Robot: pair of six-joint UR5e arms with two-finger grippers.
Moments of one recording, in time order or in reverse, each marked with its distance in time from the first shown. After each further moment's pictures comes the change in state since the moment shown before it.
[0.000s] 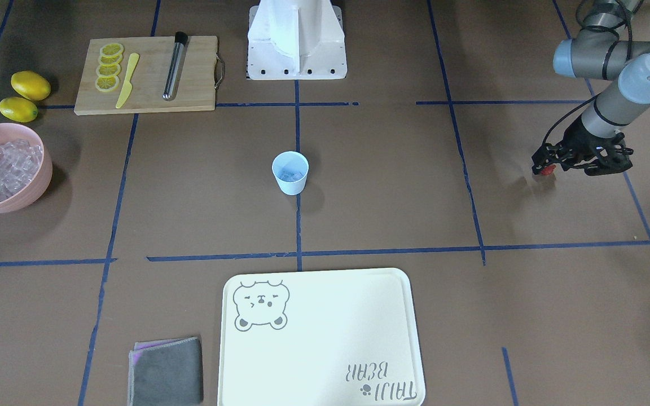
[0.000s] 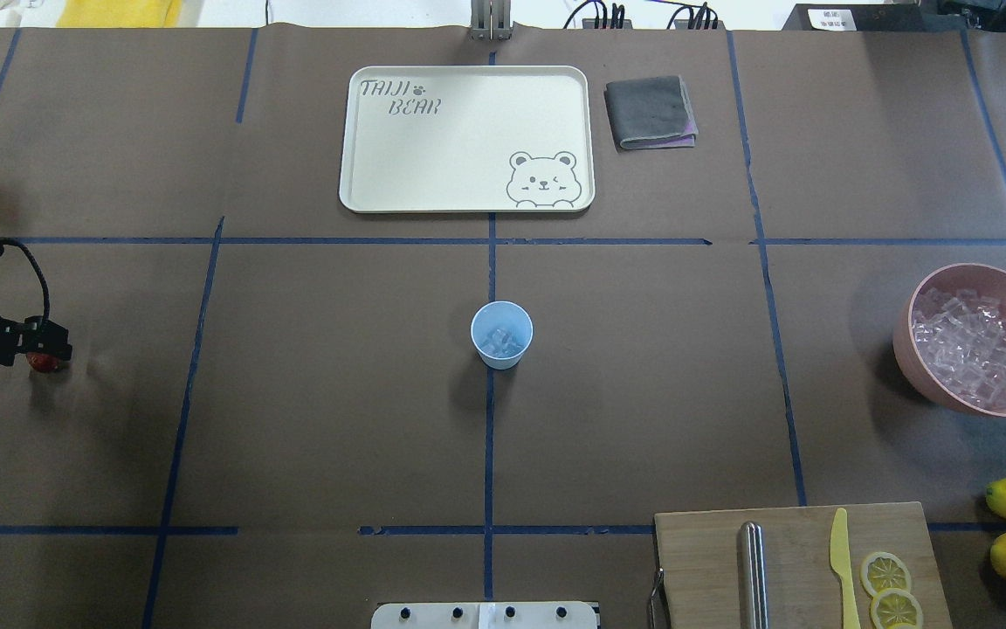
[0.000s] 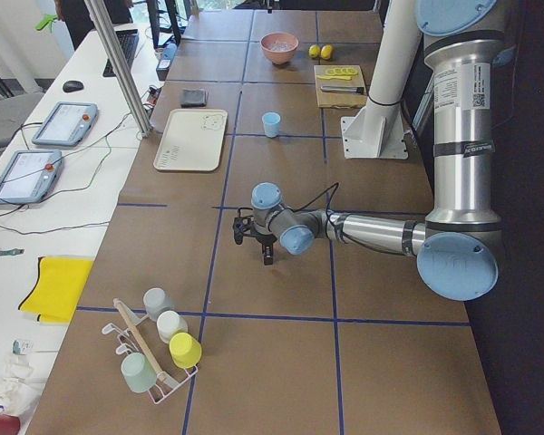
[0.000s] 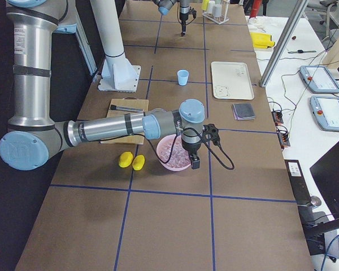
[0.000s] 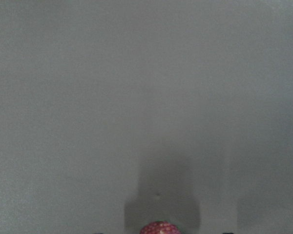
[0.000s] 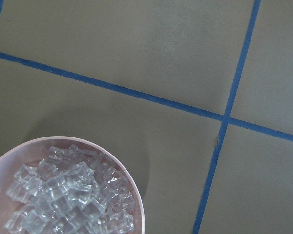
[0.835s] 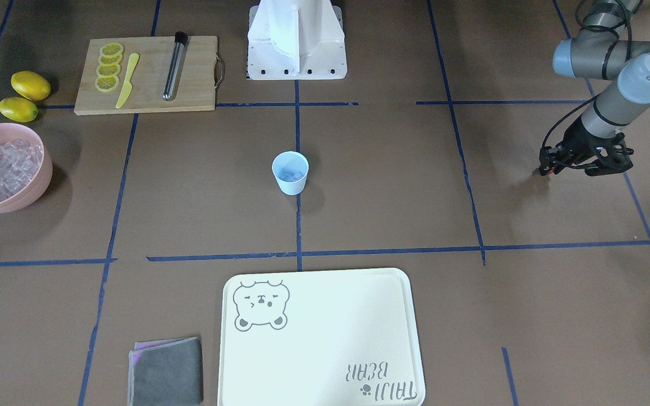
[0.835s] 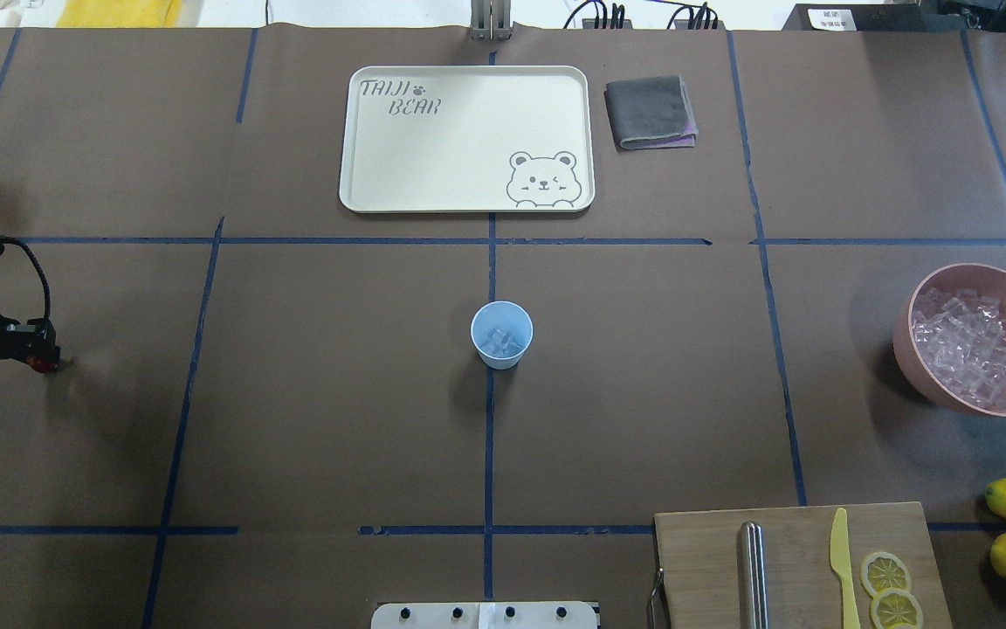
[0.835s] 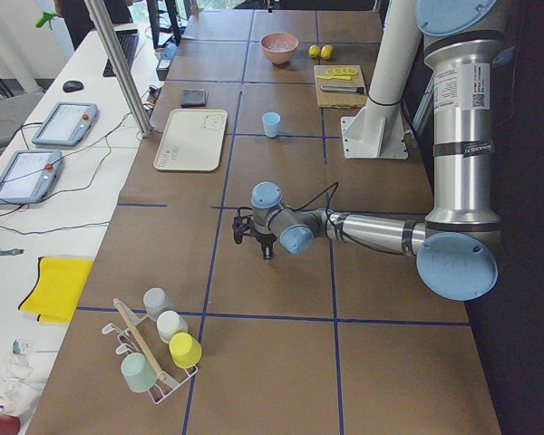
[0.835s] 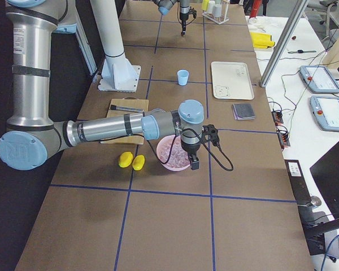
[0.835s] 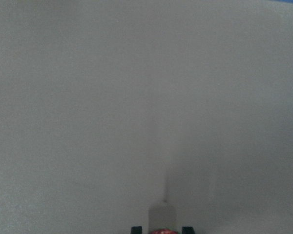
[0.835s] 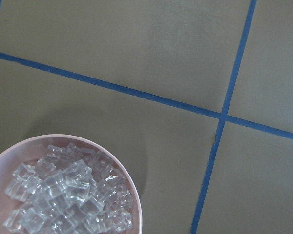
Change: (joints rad) left arm 0.000 -0.004 -0.016 0.006 -0.001 -0.004; right arm 0.011 -0.007 0.003 -0.001 0.004 -0.002
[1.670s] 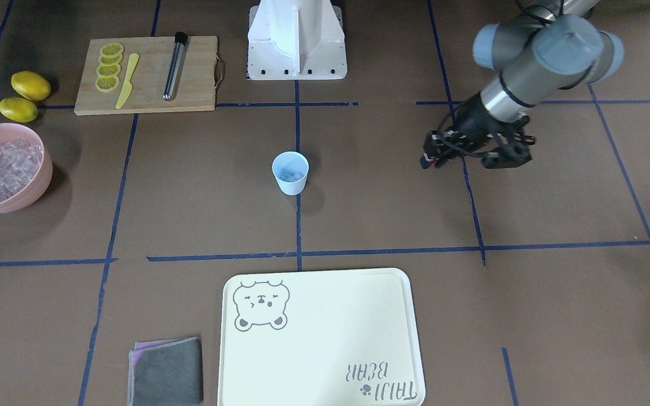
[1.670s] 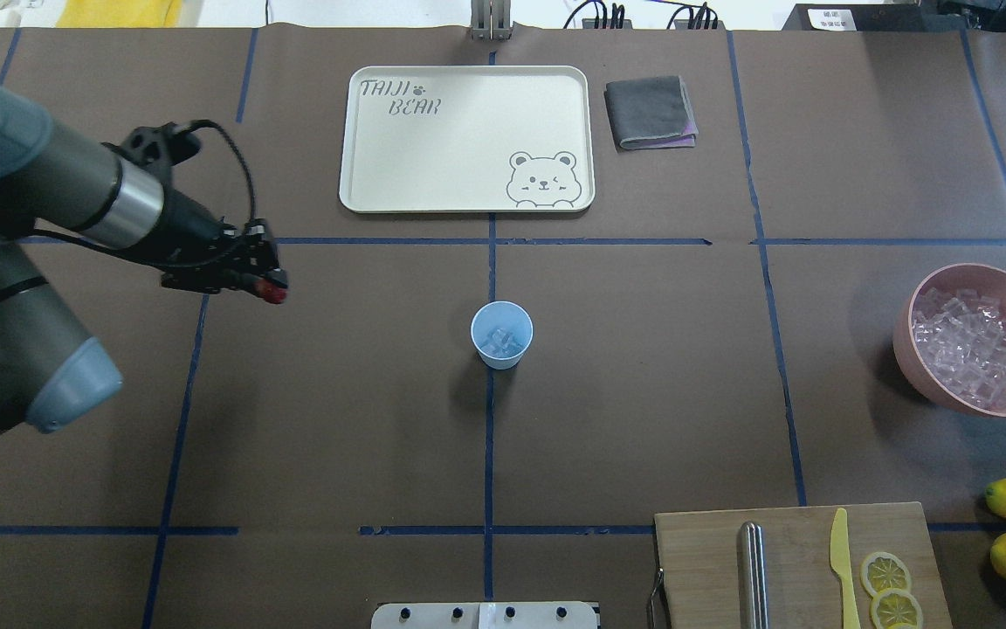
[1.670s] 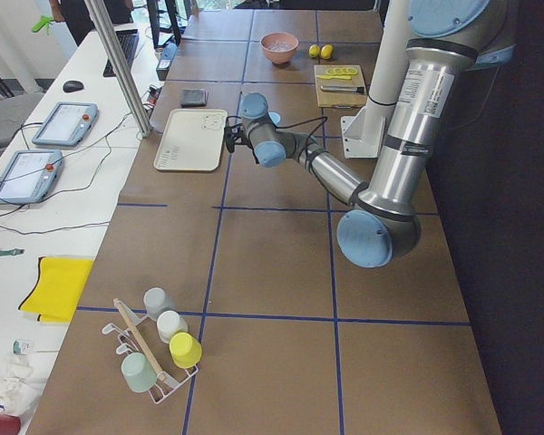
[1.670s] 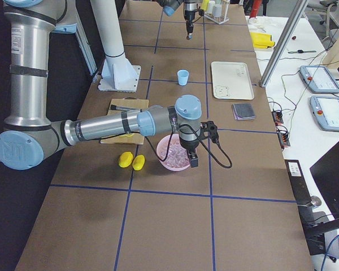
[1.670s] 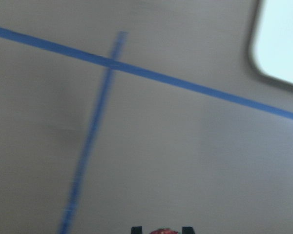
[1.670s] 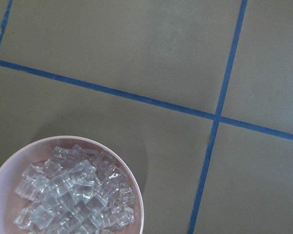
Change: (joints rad) left arm 0.117 -0.484 -0.140 0.203 -0.091 -0.441; right arm 0.029 -0.010 0.056 -0.038 -0.001 0.005
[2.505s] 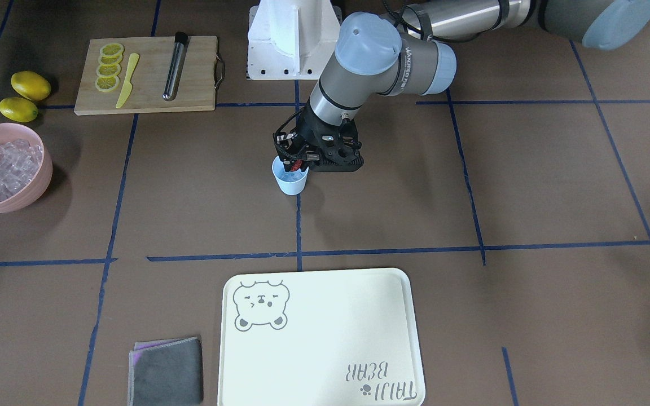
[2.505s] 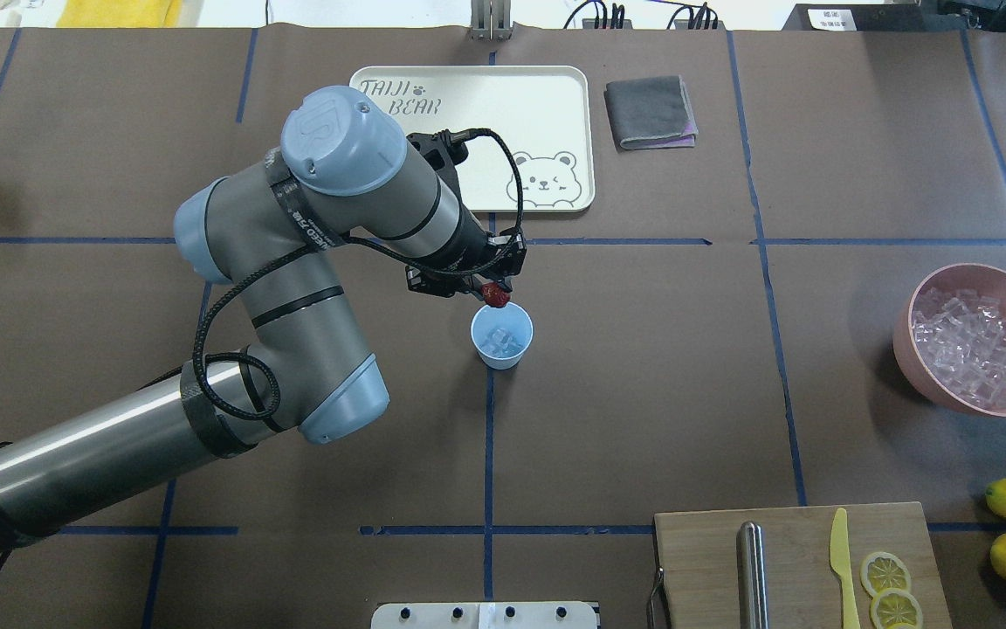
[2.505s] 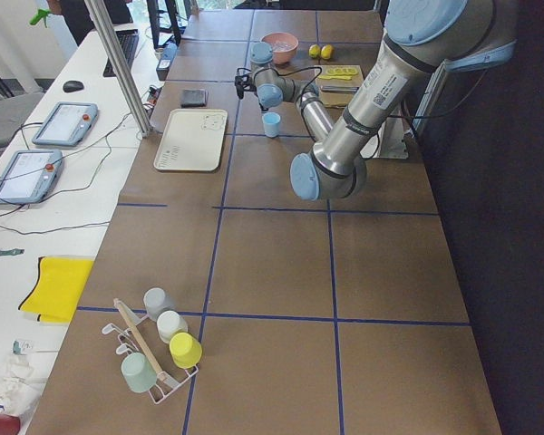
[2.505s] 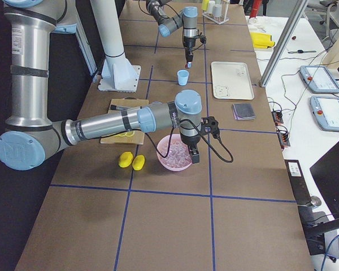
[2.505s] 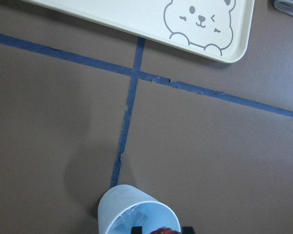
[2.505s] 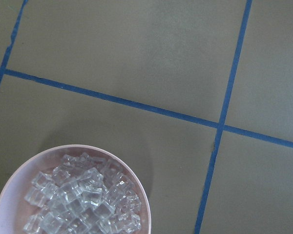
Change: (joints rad) left arm 0.174 -0.402 0.261 0.088 0.172 -0.061; right arm -0.001 0.008 0.019 0.001 0.000 0.015
